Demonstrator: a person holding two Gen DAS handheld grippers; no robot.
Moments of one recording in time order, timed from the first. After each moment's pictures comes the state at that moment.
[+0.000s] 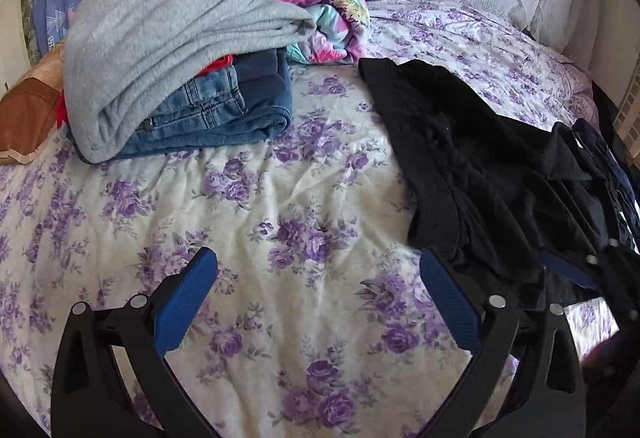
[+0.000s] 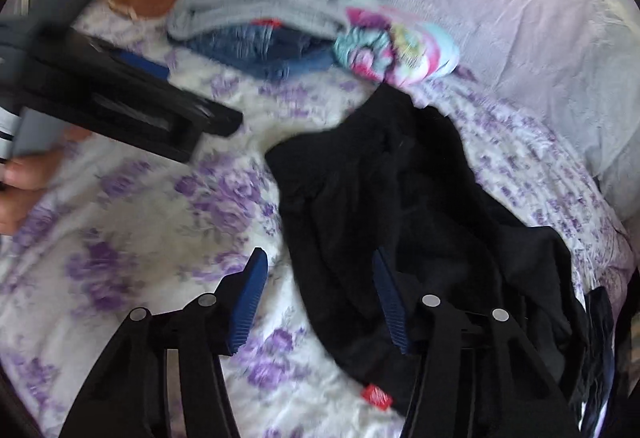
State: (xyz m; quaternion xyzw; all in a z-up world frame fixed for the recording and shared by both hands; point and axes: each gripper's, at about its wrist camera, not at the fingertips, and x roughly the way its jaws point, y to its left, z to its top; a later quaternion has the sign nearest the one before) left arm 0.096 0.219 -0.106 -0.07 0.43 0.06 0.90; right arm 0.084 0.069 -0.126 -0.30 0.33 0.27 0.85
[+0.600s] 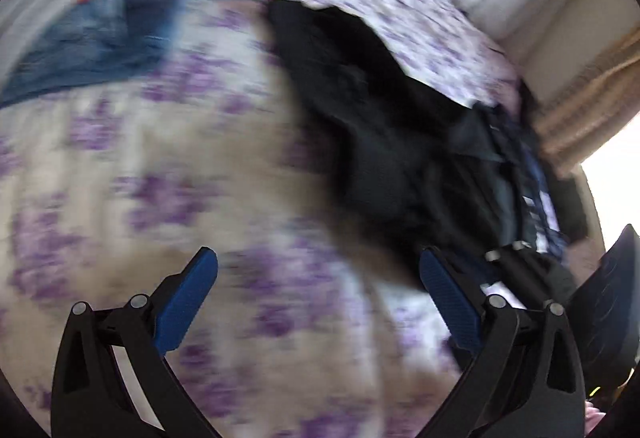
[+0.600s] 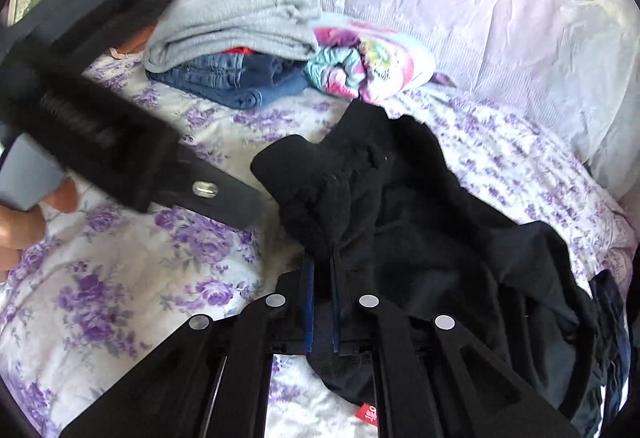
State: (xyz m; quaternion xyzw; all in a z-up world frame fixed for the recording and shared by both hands) left arm 0.128 0.196 -0.121 -0.20 0.50 -0.14 0.83; right arm 0.078 0.056 -0.112 -0.25 0.28 0.26 0.89
